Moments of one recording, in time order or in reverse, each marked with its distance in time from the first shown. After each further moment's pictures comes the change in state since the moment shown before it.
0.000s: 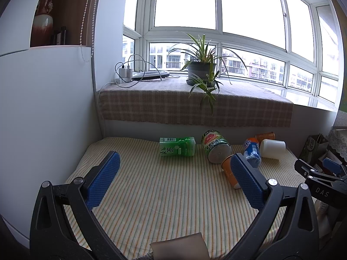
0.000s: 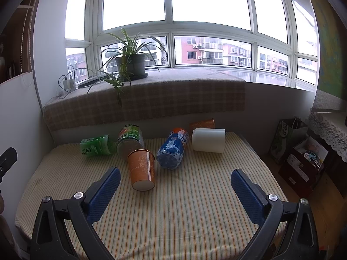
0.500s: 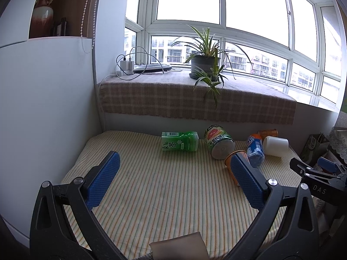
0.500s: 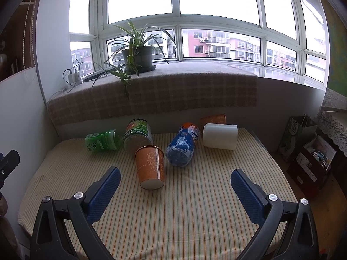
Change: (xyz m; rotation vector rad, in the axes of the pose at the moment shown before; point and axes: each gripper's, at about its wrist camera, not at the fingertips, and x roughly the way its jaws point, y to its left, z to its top) left arm 0.012 0.006 -0.009 -0.021 0.050 0.001; right arm 0.023 0.013 0.006 -0.016 0.050 0.054
